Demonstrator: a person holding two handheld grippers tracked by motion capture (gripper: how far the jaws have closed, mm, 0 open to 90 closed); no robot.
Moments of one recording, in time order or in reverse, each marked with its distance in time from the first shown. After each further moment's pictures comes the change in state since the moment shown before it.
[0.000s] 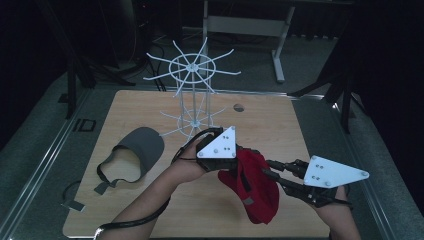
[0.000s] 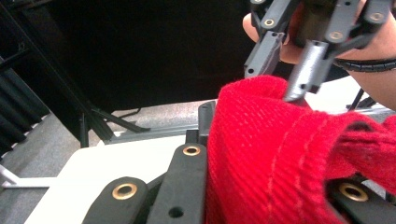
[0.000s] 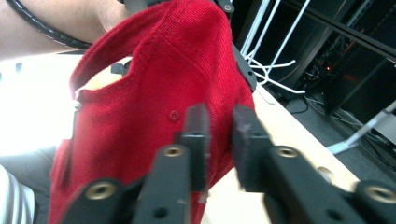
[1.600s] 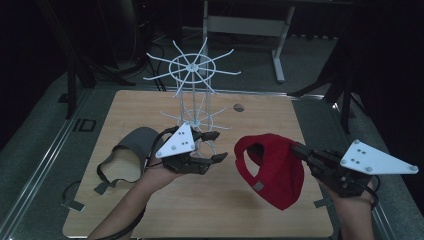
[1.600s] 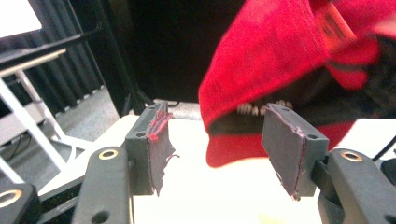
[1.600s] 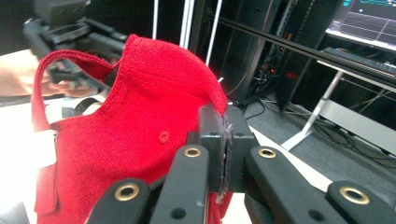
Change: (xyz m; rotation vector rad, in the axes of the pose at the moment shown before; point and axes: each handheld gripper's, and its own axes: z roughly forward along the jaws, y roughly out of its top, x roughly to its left) left arm -0.007 -0.045 -0.064 -0.034 0.232 -0.207; right arm -0.026 0.012 -0.040 -0.097 -0.214 0.170
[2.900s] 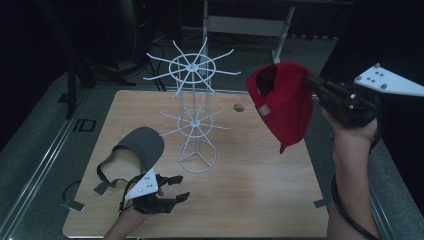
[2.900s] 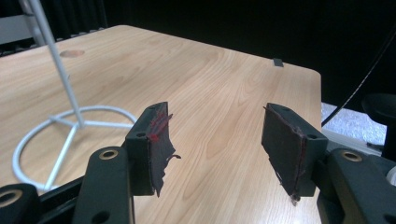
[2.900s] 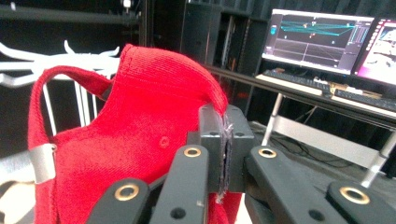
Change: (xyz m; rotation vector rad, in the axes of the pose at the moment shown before) left arm -0.029 -0.162 -0.049 0.078 0.034 -0.245; right arm -0.072 0.082 0.039 -0.114 -0.196 0.112
